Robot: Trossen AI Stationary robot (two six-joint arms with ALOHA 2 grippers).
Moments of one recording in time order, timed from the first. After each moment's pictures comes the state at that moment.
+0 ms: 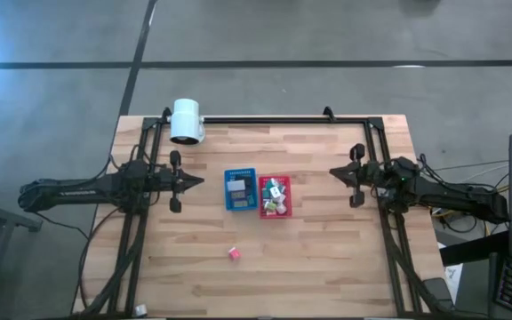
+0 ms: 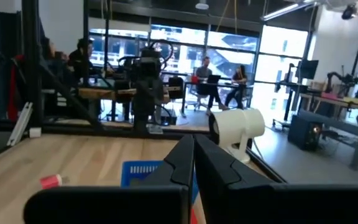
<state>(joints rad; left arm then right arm) 0.15 0.37 0.12 0.16 0.07 0.16 -0.28 0.30 0.06 0.40 -0.18 -0.04</state>
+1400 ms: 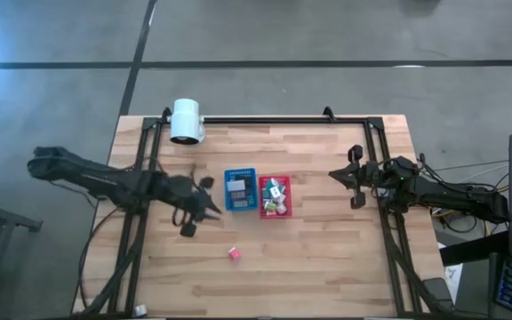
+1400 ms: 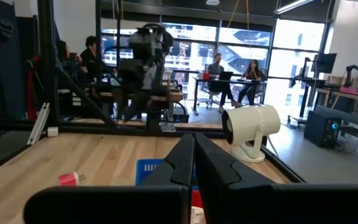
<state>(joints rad) -0.14 1.04 0.54 -0.12 0.12 0.10 -0.28 0.32 0.06 0.40 -0.24 -0.01</state>
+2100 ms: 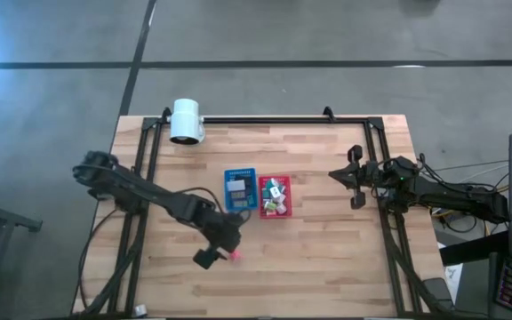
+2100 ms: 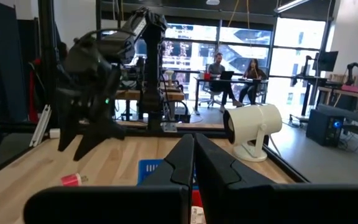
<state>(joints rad) -0.32 1.64 1.01 -0.43 0.27 0.17 -0.28 0.32 0.06 0.40 -0.24 0.01</state>
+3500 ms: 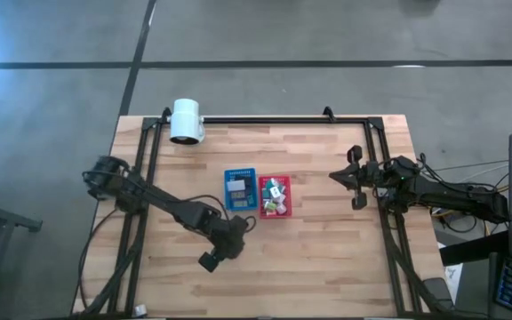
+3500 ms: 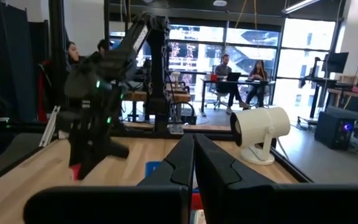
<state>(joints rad) -0.35 1.76 1.01 -0.34 0.21 0.25 -0.28 0.32 0.07 0.40 -0.27 0.01</state>
